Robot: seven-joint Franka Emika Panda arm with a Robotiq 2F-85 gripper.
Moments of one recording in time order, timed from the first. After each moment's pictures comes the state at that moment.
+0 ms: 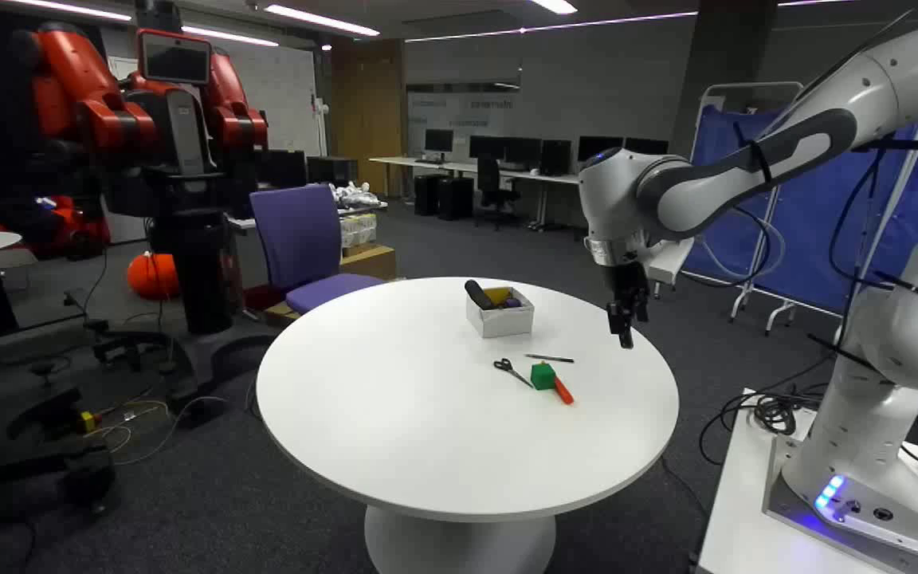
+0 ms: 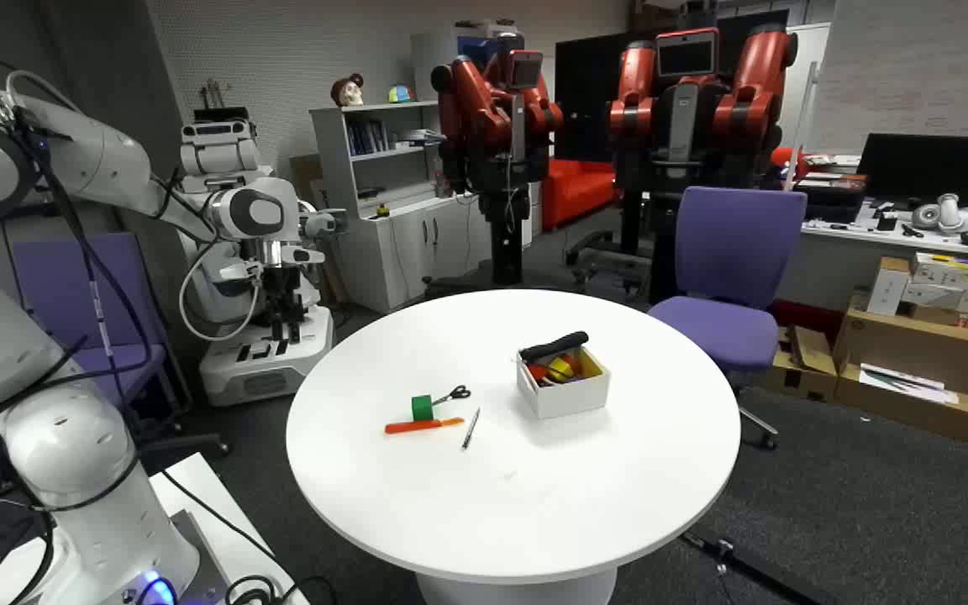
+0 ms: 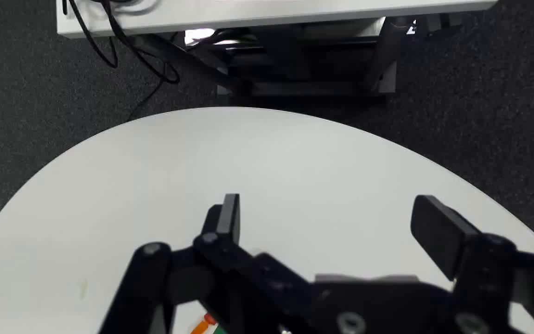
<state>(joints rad) 0.07 -0.23 0.31 -2.34 -0.05 1.80 0.39</state>
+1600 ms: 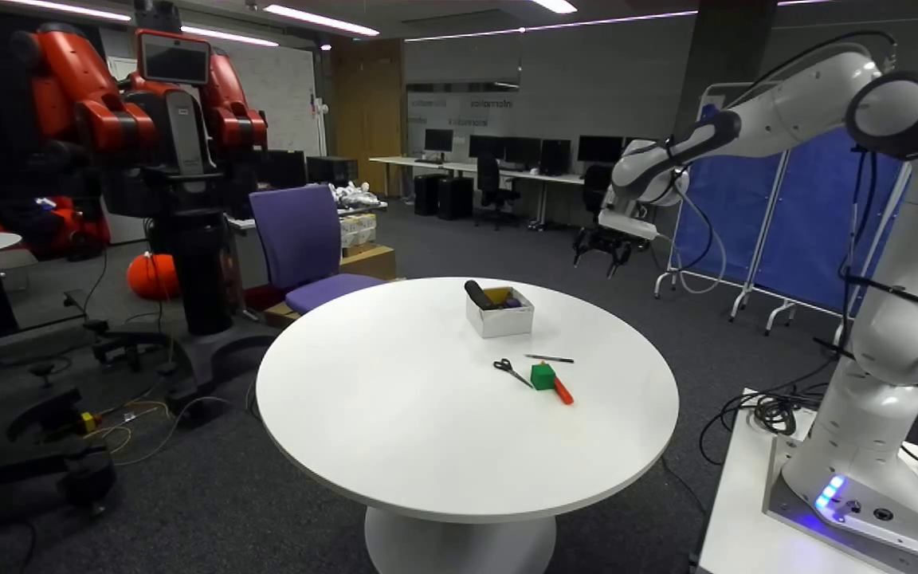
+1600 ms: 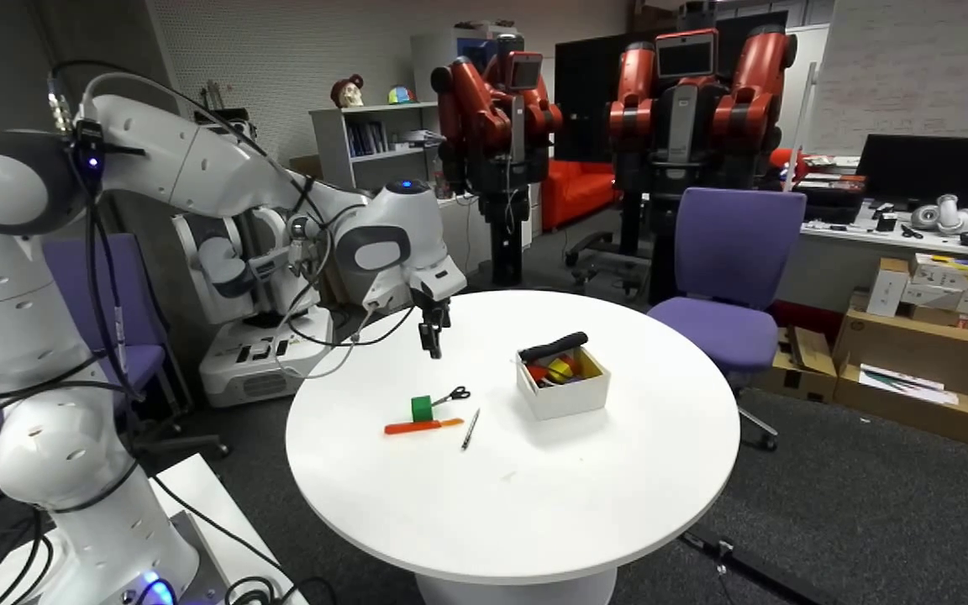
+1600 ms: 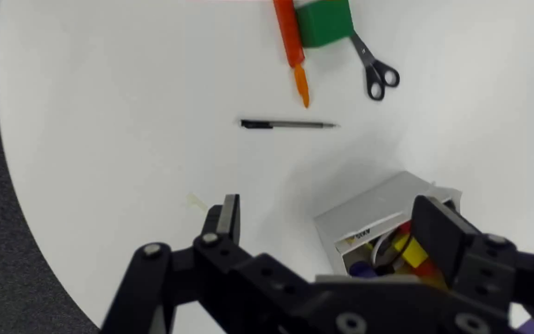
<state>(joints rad) -0.17 0.03 -0.17 -2.14 0.26 2.34 0.51</state>
